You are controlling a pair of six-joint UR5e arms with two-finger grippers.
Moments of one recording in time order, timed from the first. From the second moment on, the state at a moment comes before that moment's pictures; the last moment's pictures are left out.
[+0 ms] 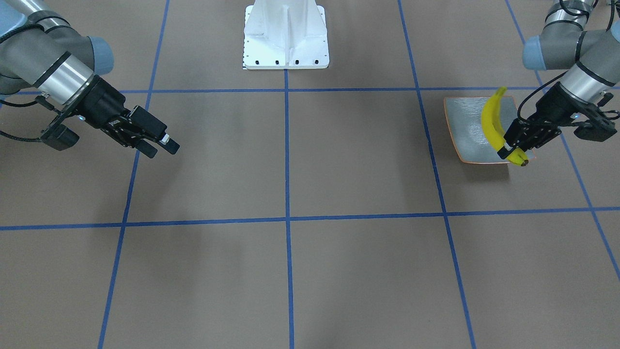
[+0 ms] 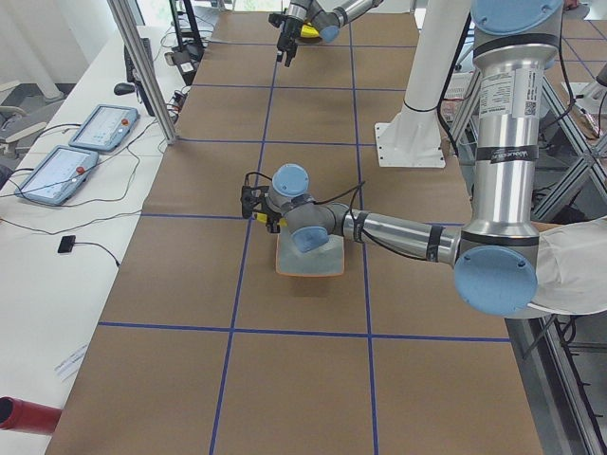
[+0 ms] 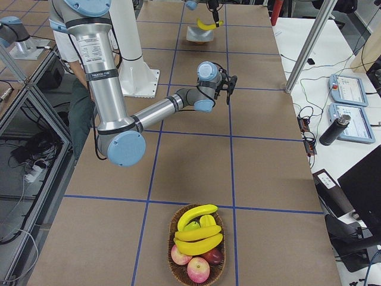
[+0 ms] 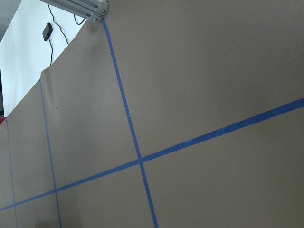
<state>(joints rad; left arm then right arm) -1.06 -1.55 -1.68 -2.47 -2.22 -1.16 0.87 -1.33 1.76 -0.60 2.11 1.72</state>
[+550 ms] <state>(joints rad) -1.06 -1.50 -1.63 -2.43 -2.21 -1.13 0.85 -1.33 1.75 -0.60 2.08 1.72</state>
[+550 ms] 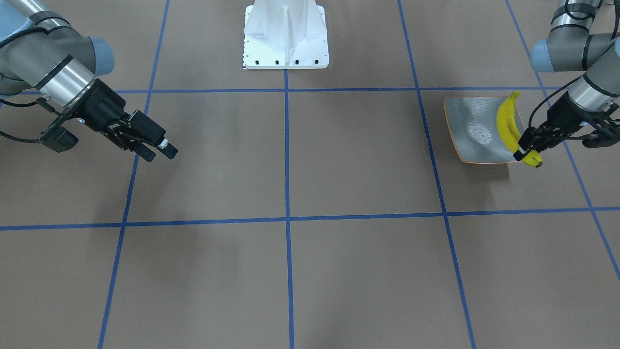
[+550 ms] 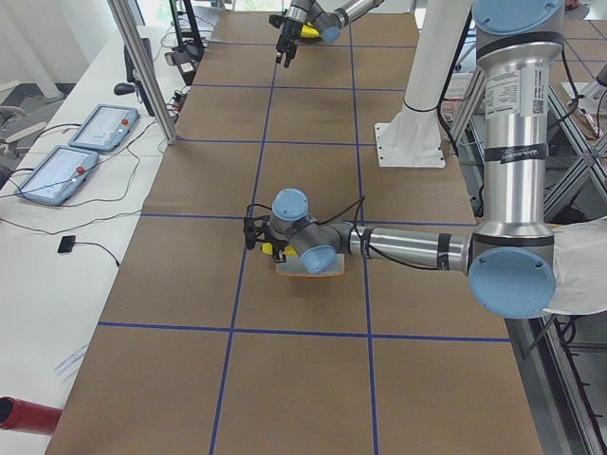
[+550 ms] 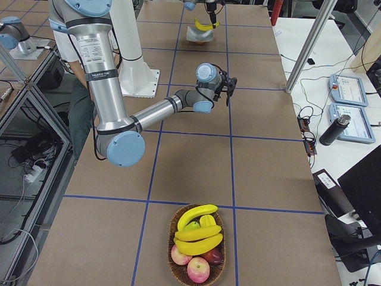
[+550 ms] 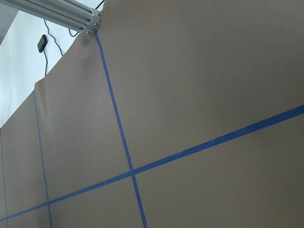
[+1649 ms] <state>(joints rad) -1.01 -1.47 -1.61 -2.44 -2.20 -1.13 0.81 -1.33 1.74 -0.60 2.01 1.72</state>
